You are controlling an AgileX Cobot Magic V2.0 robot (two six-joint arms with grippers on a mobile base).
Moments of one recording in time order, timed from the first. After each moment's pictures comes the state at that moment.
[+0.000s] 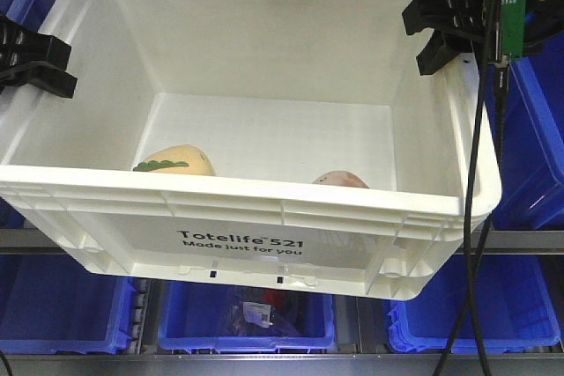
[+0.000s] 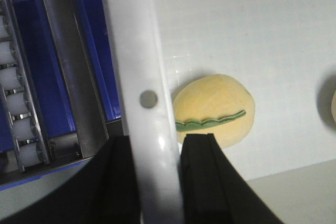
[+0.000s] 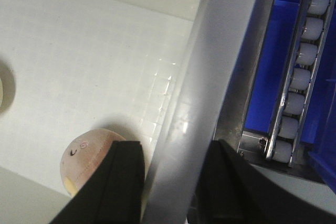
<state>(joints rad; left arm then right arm) -0.10 1.34 -1.37 -0.28 1.18 0.11 0.28 1.51 -1.61 0.13 1.30 0.05</state>
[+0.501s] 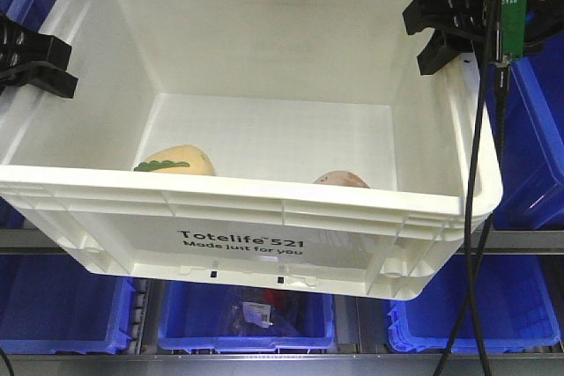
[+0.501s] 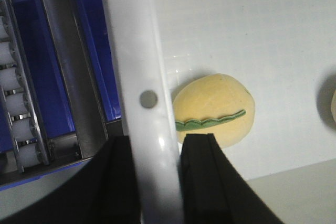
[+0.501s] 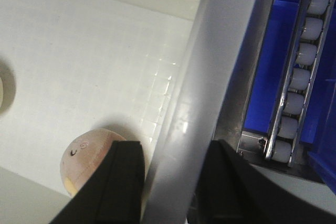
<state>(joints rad) -0.10 1.34 -1.37 -0.28 1.18 0.11 0.28 1.51 -1.61 0.12 1.30 0.05</state>
